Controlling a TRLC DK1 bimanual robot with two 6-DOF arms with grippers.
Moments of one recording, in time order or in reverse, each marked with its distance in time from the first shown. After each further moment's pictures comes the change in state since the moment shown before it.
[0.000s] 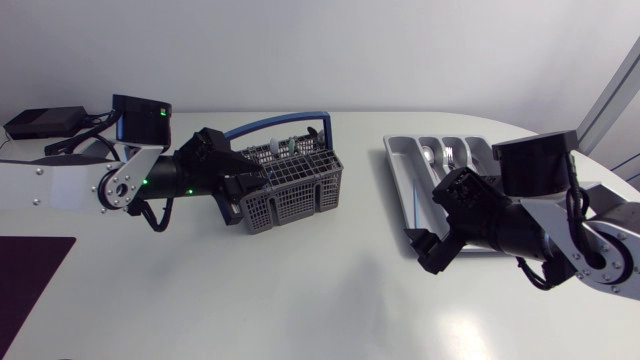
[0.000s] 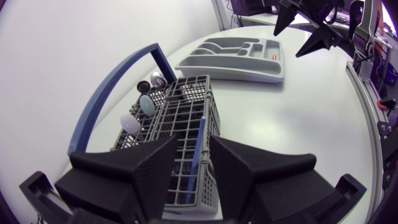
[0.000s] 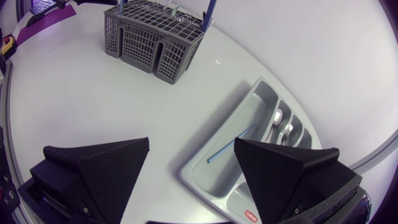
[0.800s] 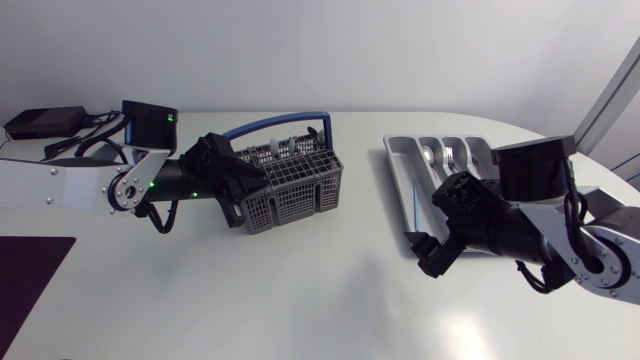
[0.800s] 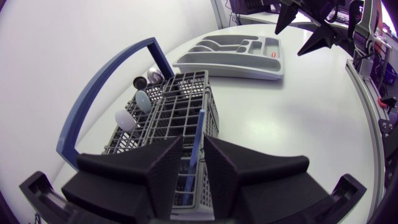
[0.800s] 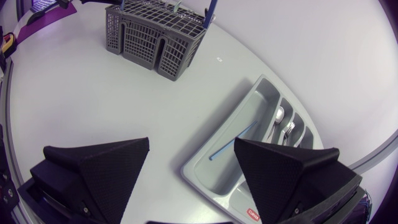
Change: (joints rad) left arm -0.002 0.039 0.003 0.023 0.007 0.003; right arm 0.001 0.000 -0.015 0.004 0.000 0.000
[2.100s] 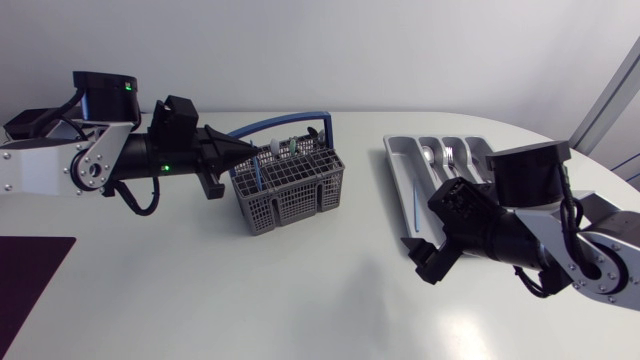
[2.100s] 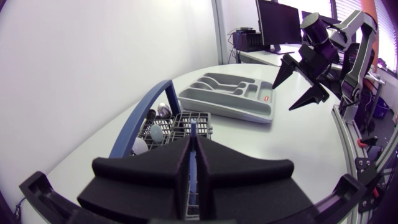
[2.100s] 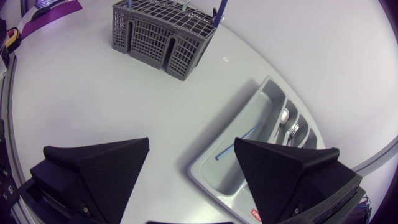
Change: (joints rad) left arm 0.097 -0.093 0.048 -0.013 0.225 -0.190; right arm 0.026 -0.003 -0.014 -0.002 0.000 -0.004
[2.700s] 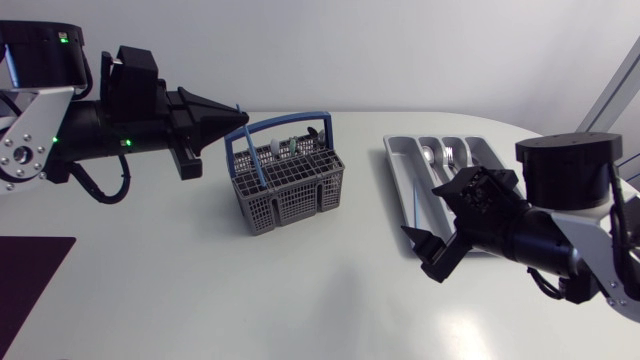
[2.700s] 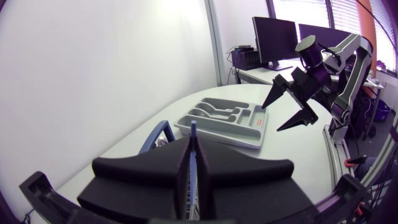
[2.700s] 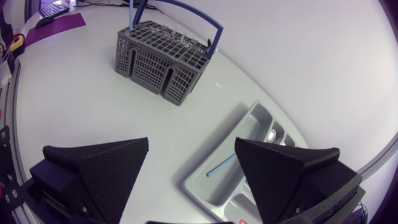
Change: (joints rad) left arm -0.030 -0.235 0.026 -0.124 -0.006 -0.081; right arm 0.047 -0.153 -0.001 -0.013 0.008 -0.003
